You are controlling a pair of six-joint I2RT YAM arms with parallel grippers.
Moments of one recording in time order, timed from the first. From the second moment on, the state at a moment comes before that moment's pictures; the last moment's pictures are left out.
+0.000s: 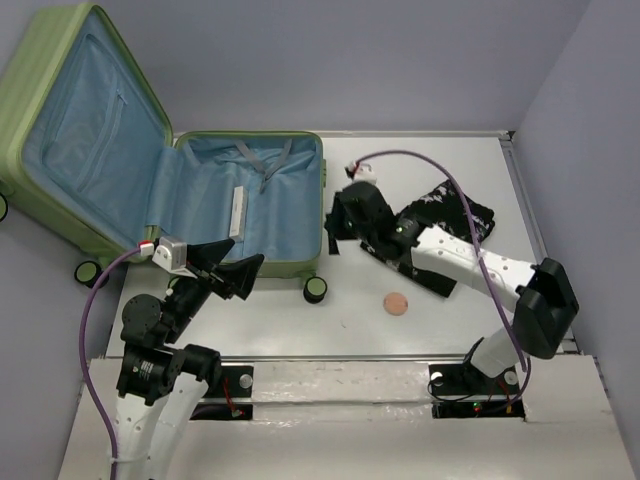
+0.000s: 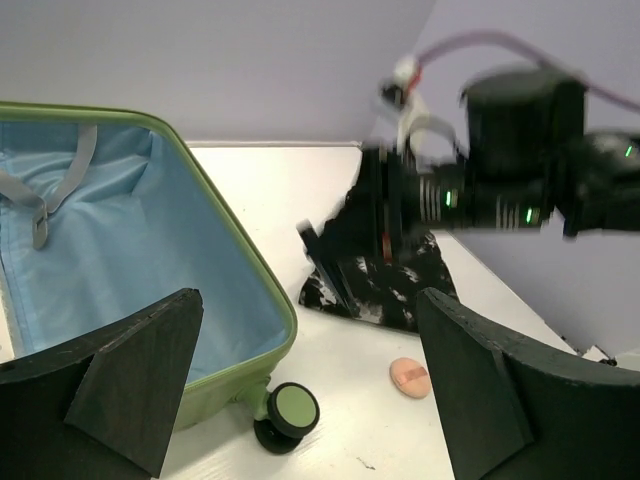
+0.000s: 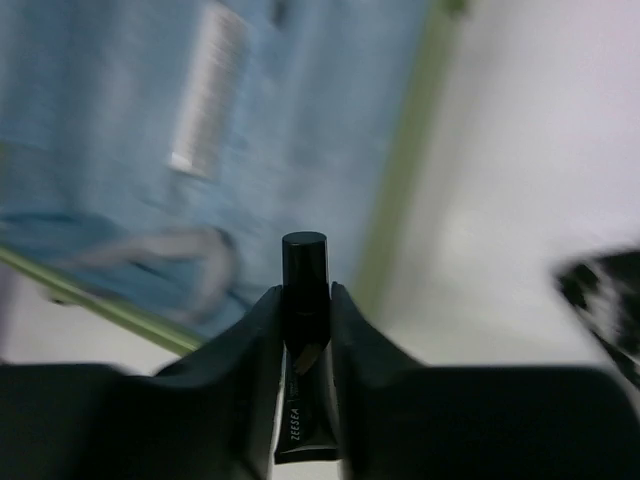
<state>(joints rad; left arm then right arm) -0.27 0.19 0.57 -0.20 0.32 -0.45 0.85 1.50 1.14 -0.29 0.31 0.65</state>
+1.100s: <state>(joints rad) -0.27 0.21 0.57 -0.20 0.32 -0.45 0.81 1.32 0.61 -0.43 0.42 0.85</state>
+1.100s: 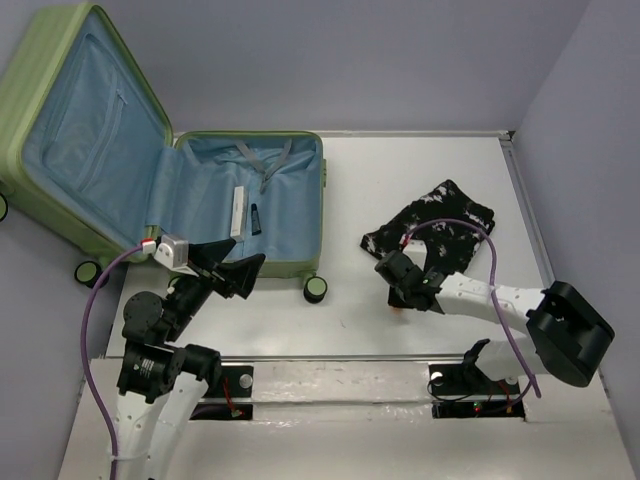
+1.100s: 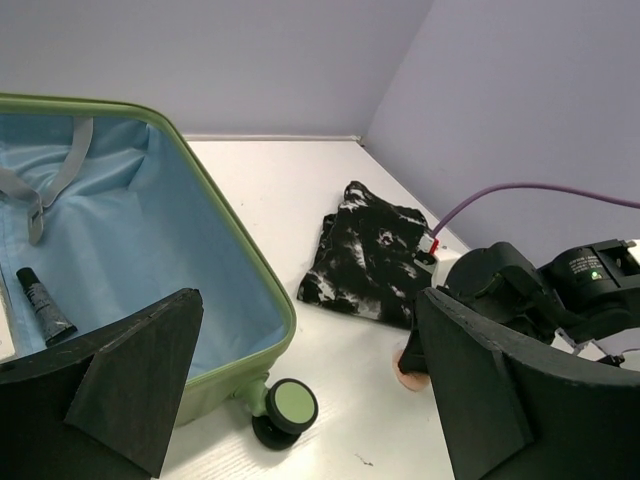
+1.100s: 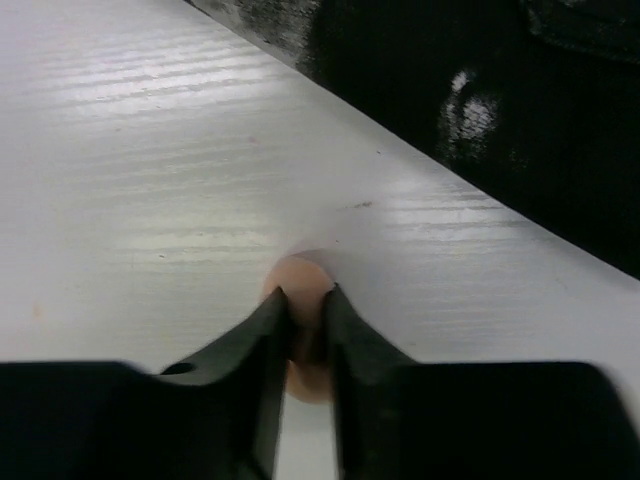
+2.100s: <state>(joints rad) -0.27 0.26 0.57 -0.20 0.28 -0.49 0.37 1.24 0.84 -0.31 0.20 0.67</state>
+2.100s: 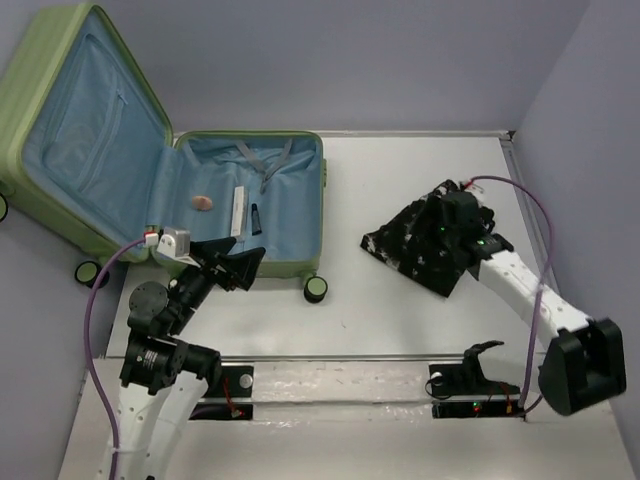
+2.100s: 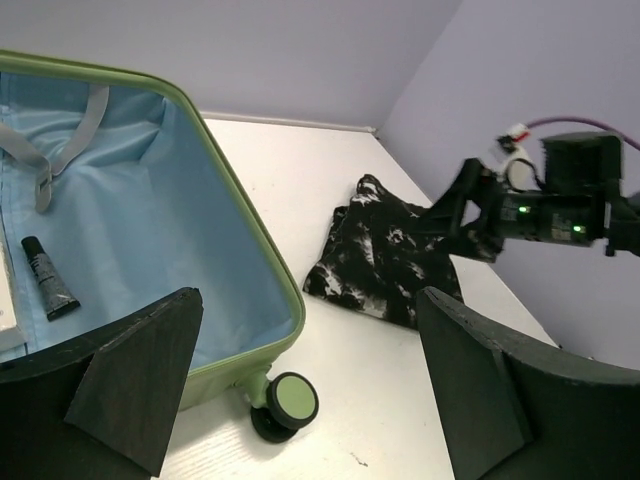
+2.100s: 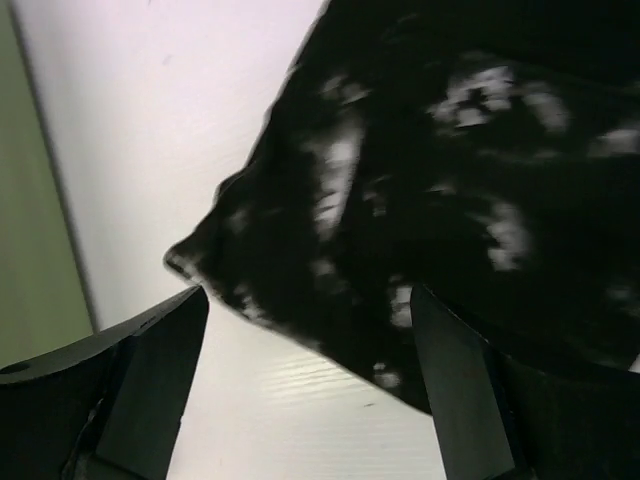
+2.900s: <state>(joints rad) -0.43 0.46 0.55 -0.07 0.41 -0.59 -0.26 1.47 0.63 0.08 -0.11 0.74</state>
